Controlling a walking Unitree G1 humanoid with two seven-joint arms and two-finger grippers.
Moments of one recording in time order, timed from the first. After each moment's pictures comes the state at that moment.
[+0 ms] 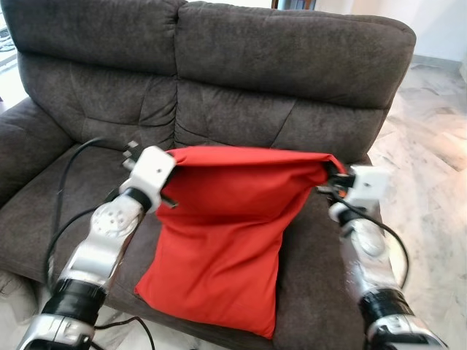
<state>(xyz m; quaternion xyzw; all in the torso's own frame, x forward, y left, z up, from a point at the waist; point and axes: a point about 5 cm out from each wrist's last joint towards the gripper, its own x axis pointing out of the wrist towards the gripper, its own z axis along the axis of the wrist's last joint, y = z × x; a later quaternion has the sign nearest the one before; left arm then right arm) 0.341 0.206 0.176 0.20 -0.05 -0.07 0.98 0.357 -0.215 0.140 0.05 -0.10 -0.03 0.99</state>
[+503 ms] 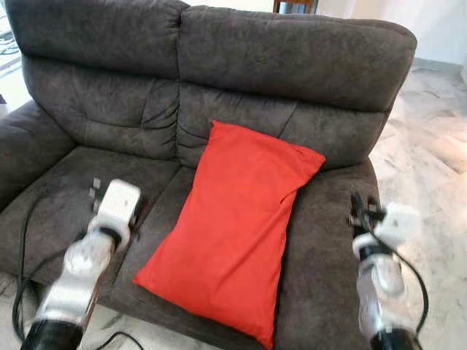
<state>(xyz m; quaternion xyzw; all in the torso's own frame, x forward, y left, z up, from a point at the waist) 0.304 0.240 0.087 0.18 0.10 -0.02 0.98 0.311 -0.234 0.071 0.09 -0.01 -0.12 0.99</state>
